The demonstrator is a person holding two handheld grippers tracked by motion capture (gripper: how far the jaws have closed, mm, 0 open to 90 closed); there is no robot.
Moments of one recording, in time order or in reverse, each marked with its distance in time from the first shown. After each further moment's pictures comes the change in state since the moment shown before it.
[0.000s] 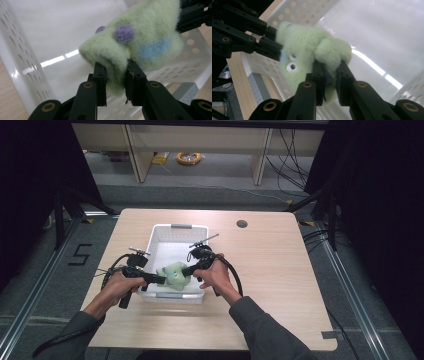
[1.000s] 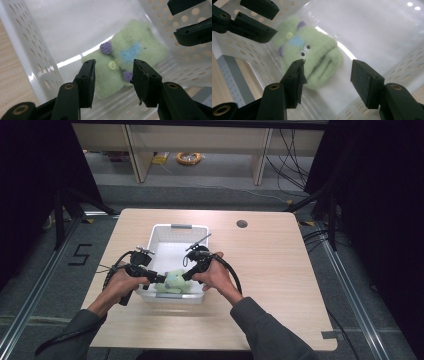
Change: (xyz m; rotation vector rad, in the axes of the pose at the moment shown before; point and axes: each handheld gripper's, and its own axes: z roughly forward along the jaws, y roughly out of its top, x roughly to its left) left arm -0.011 0.010 -0.004 0.008 0.124 0.071; right arm 0.007 0.003 -0.002 0.086 -0.156 -0.127
